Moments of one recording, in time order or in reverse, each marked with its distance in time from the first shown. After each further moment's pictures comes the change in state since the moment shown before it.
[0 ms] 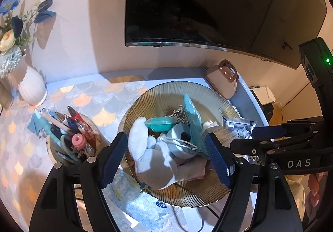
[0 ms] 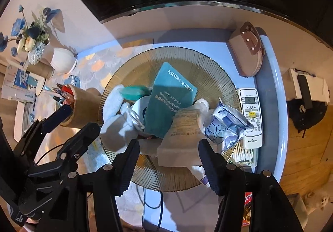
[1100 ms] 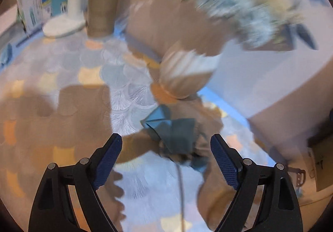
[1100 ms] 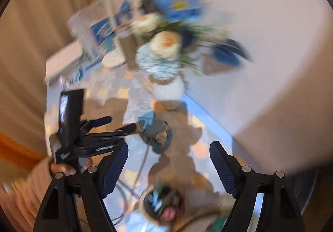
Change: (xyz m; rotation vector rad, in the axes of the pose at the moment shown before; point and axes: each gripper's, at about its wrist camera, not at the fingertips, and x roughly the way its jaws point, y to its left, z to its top) left arm 0.034 0.344 -0.042 -0.720 -0.115 0.232; right arm 0.017 0.310 0.108 -0.898 -0.196 0.129
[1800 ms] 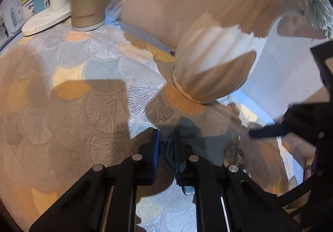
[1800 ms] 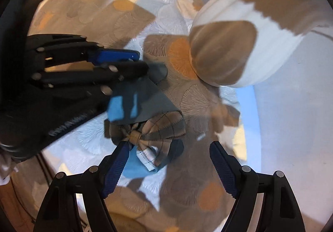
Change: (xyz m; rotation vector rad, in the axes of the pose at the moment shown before) left arm 0.059 0.015 0.004 0.065 -0.014 0.018; right arm 0.243 0.019 0.001 -0.434 0.417 0.026
